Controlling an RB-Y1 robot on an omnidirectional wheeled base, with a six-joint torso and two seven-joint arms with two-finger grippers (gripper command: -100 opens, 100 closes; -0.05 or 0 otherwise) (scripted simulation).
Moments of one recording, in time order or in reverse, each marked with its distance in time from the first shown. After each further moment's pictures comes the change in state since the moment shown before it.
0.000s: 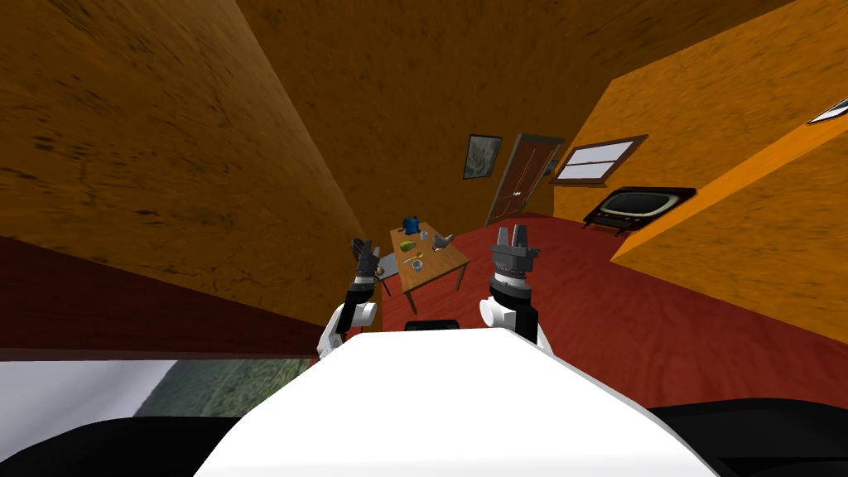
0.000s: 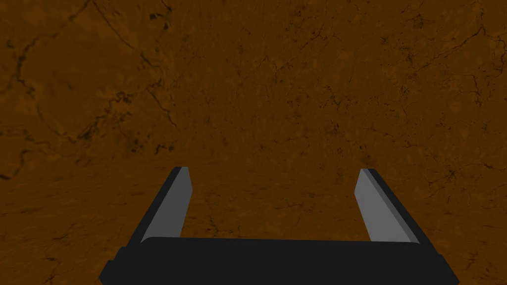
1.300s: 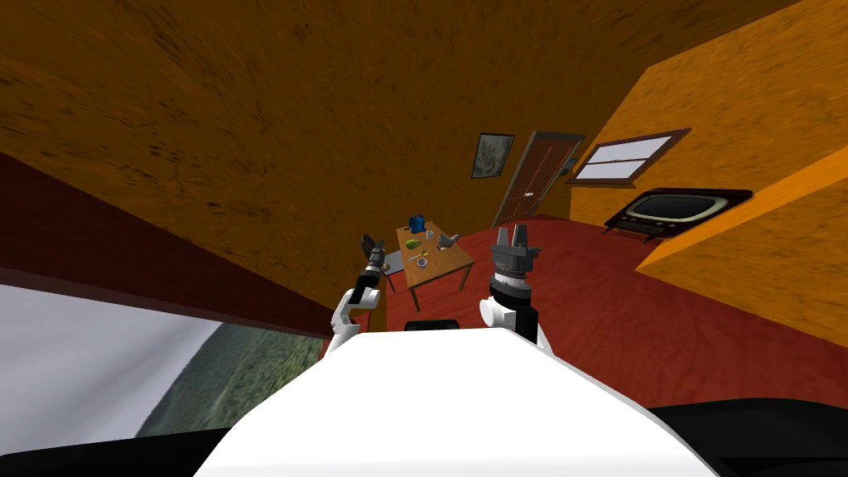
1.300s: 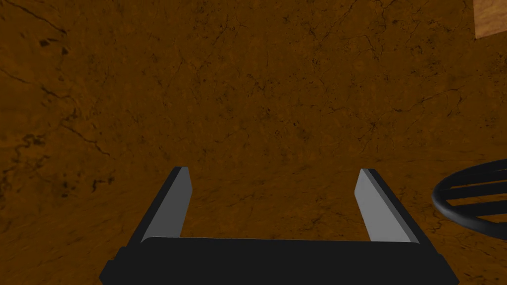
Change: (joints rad) left arm -0.191 0.044 0.015 0.174 0.004 0.310 -0.083; right arm 0.000 0.000 0.000 0.000 0.000 0.000 0.000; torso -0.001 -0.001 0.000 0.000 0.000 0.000
